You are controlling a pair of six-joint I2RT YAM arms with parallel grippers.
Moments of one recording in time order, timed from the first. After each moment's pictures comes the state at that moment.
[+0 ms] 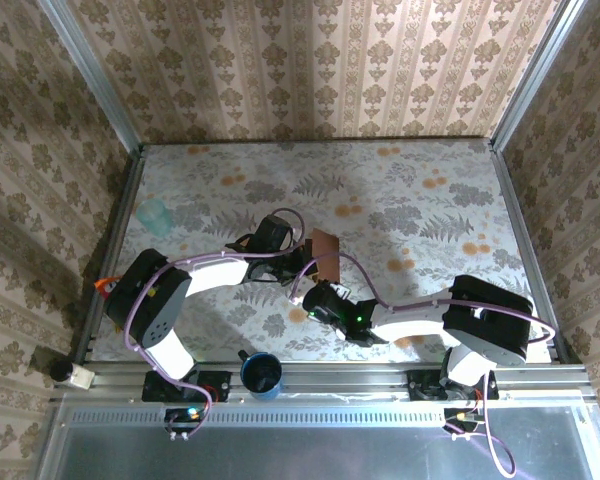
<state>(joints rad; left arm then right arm) -0.71 1.66 0.83 -0.02 0.52 -0.97 1.12 1.60 0.64 0.18 0.59 -0.21</state>
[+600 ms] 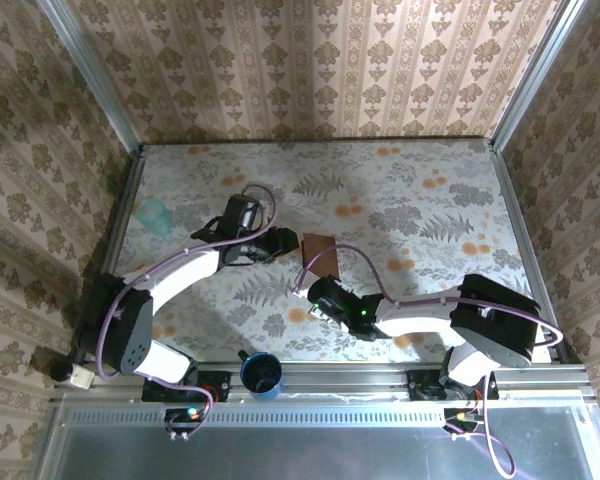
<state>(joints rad) -0.54 1.46 0.90 -0.25 0.53 -0.78 1.06 1.55 0.64 0.14 0.44 -0.12</state>
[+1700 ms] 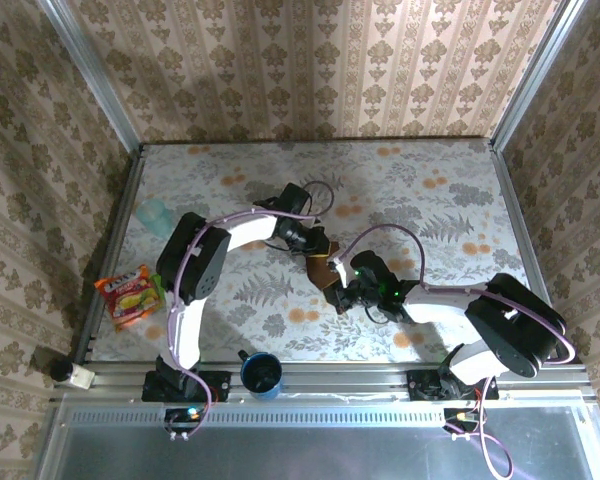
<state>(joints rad) -0.64 2.08 1.39 -0.43 0.62 -0.45 0.72 1.46 0.48 0.29 -0.26 0.29</state>
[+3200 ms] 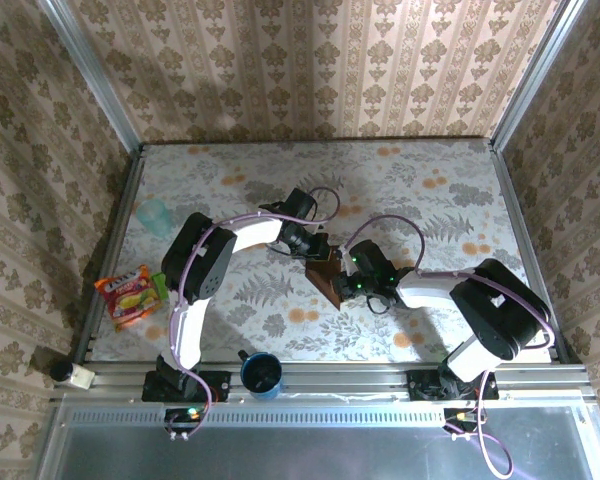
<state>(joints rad) -0.68 2.10 1.38 -0.43 0.54 -0.39 0.63 1.57 0.58 0.14 -0.19 0.37</state>
